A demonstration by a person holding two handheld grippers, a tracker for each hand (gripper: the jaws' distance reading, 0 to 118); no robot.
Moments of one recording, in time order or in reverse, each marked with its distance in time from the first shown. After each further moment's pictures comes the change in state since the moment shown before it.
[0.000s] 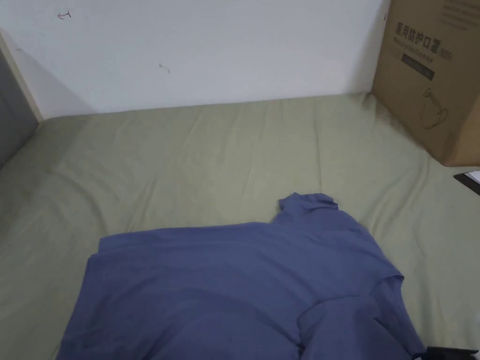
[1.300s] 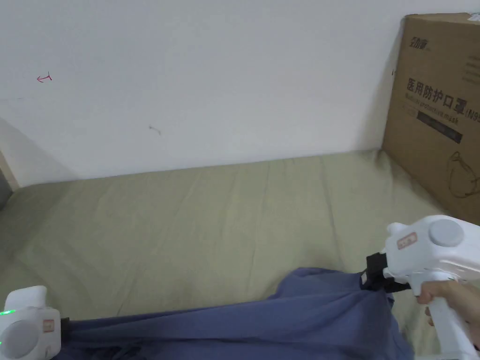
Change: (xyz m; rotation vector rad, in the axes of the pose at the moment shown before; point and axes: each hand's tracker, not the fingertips) left arm 0.105 0.261 -0.238 0.002 0.084 -0.110; right arm -0.067 0.349 -0.152 0.027 0.129 -0.056
